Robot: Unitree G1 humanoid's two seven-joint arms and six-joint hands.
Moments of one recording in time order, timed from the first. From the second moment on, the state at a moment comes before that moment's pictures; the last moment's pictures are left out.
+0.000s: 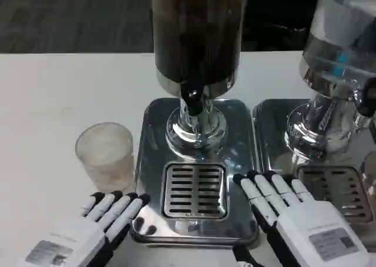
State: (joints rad) left arm 0.52 0.68 -0.05 -0.17 0.87 -0.45 0.13; right arm 0.59 -0.36 0.29 -0.51 -1.16 -0.09 -0.06
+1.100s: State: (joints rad) left arm 0.55 0.68 0.06 -0.06 0.75 -0.63 0.32; right arm 0.60 -0.27 0.34 -0.52 -1.16 -0.04 -0.07
